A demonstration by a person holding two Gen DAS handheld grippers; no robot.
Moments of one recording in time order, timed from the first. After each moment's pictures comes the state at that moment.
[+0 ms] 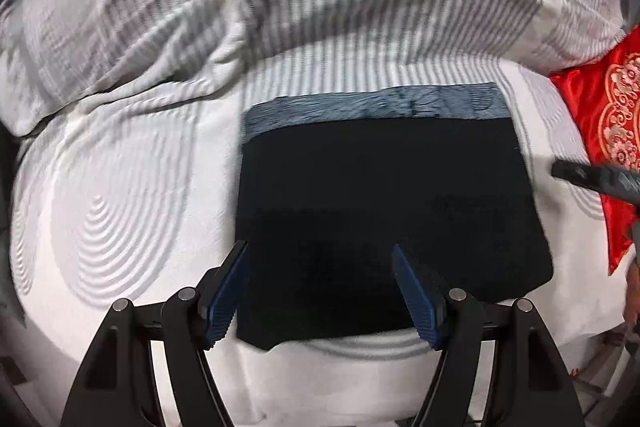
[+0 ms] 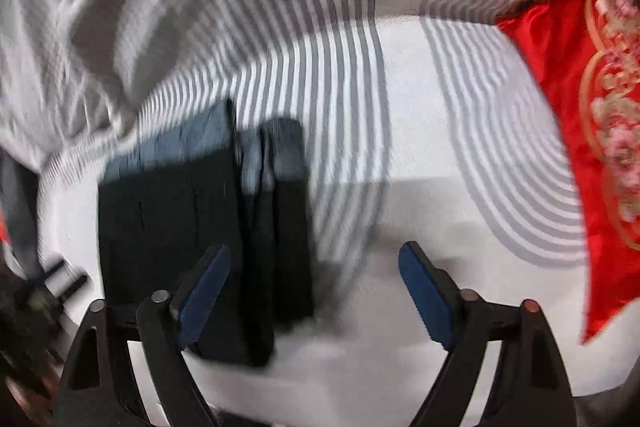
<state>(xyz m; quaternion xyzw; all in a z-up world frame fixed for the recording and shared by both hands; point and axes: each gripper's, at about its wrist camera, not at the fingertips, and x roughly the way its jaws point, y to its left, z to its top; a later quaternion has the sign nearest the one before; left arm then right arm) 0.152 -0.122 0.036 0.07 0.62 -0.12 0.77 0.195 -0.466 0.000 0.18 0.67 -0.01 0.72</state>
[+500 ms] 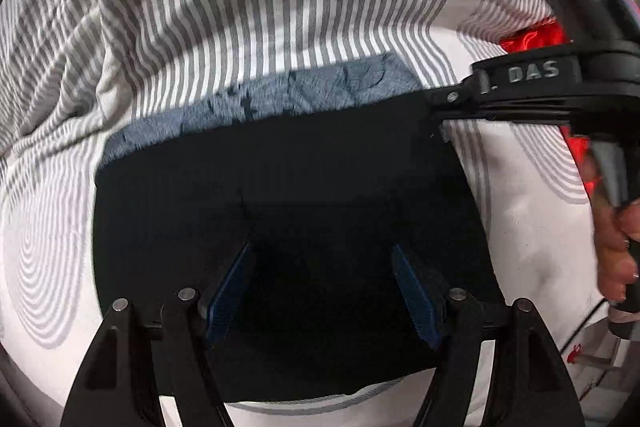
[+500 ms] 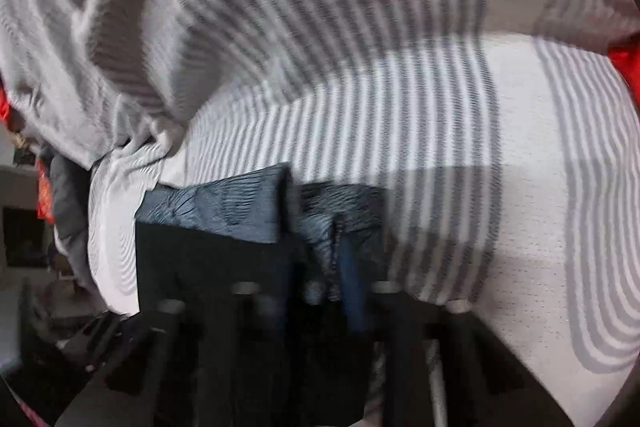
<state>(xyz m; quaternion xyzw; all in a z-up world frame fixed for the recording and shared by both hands) 0.137 -0.210 -0.005 0.08 0.61 -0.19 0.77 0.241 -0.441 -0.026 0.18 0.66 0.11 0.72</state>
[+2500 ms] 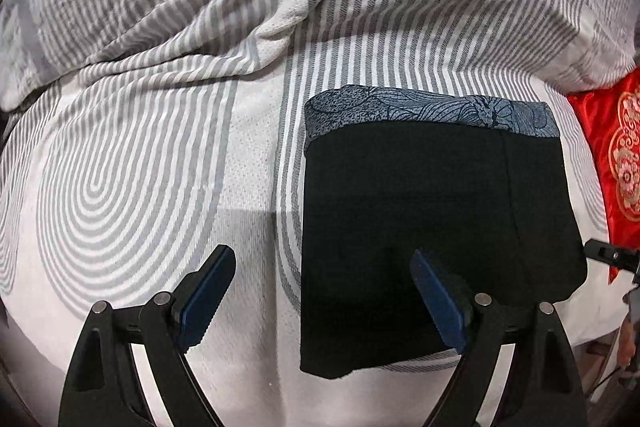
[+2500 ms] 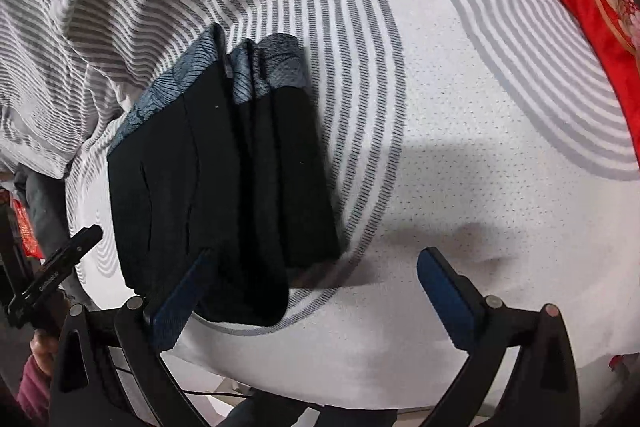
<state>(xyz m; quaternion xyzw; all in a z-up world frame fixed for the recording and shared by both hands) 0.178 -0.045 0.004 0.03 0.63 -0.12 0.77 0.136 -0.444 -0.022 0.24 0.69 0.01 0.68</state>
